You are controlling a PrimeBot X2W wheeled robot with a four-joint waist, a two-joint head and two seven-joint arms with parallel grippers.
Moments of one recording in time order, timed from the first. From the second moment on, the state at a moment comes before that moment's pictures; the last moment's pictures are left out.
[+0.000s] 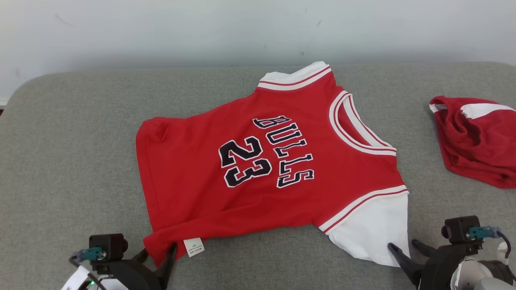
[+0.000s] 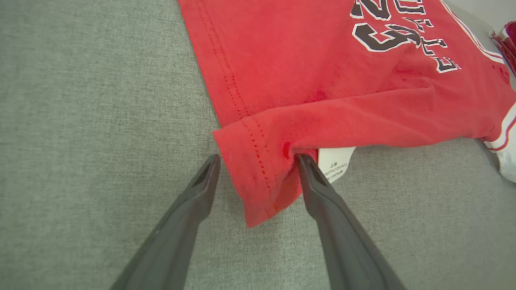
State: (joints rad) left arm -0.24 0.41 -0.66 0.30 -0.80 0.12 0.11; right arm -0.25 -0.65 0.78 0.26 1.11 -0.12 0.07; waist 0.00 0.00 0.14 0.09
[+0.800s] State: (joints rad) left arm -0.22 0.41 -0.60 0.22 -0.74 0.12 0.09; right arm -0.30 -0.67 0.71 0.28 1.11 -0.12 0.08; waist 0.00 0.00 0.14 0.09
